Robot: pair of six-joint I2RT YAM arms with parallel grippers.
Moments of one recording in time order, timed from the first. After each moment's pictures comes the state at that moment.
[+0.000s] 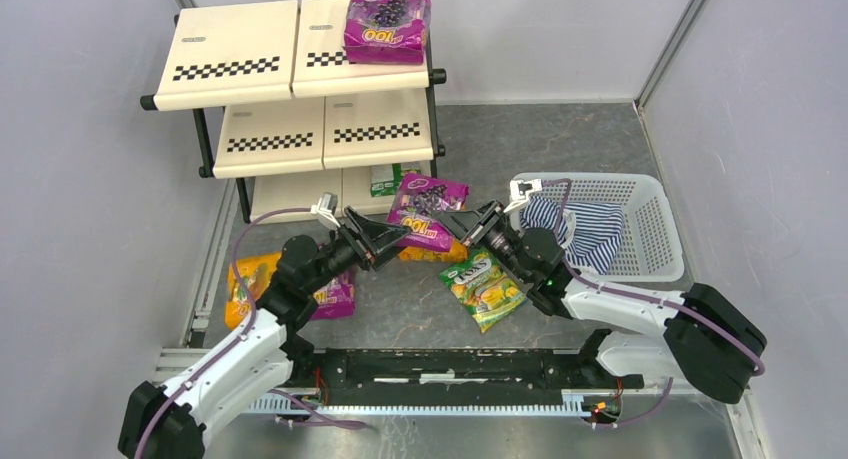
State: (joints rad) left arm -0.52 0.70 0.30 0.37 0.35 -1.29; right arm 0.86 1.20 0.45 0.89 0.09 1.07
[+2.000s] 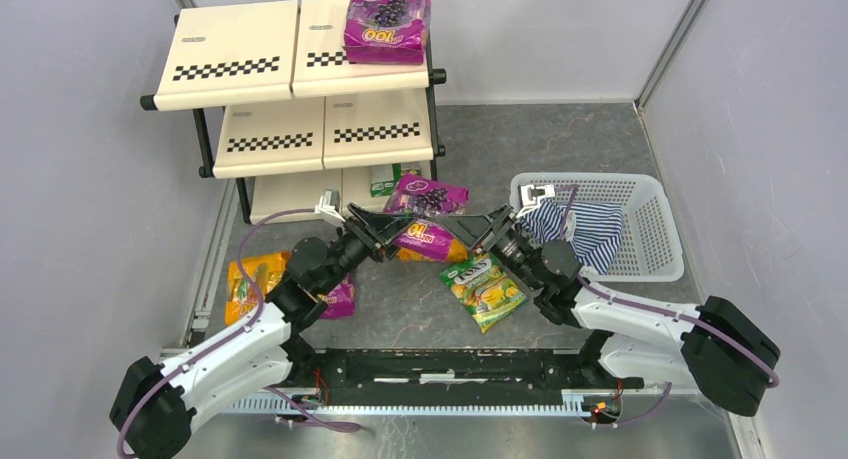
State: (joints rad) left arm -0.69 0.78 0.35 0.52 0.05 -1.42; right arm 0.89 1.11 0.40 1.01 0.04 1.18
